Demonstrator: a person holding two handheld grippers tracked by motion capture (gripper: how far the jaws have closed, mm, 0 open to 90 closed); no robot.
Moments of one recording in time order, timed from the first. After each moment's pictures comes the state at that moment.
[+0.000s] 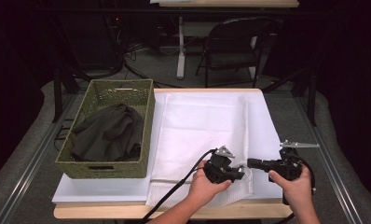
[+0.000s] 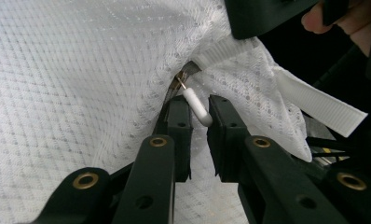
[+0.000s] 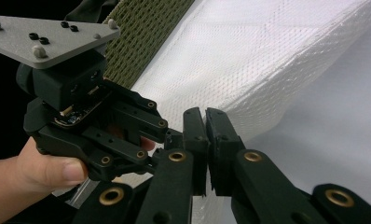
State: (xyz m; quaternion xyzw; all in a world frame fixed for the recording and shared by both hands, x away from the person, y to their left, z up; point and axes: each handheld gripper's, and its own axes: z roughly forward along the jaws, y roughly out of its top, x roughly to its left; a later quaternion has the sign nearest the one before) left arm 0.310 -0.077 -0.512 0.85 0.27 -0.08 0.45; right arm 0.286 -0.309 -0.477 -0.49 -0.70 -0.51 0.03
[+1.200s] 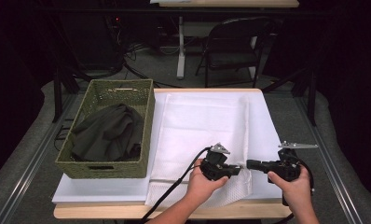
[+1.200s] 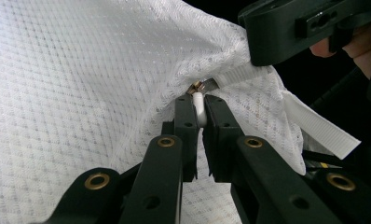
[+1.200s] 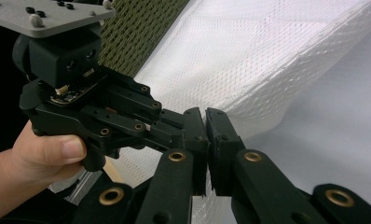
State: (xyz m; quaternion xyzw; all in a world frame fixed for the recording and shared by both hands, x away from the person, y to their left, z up) left arm 0.316 -0.068 -0.510 0.83 0.30 -0.08 0.46; right arm 0.285 -0.306 -0.480 -0.49 -0.71 -0.50 0.03
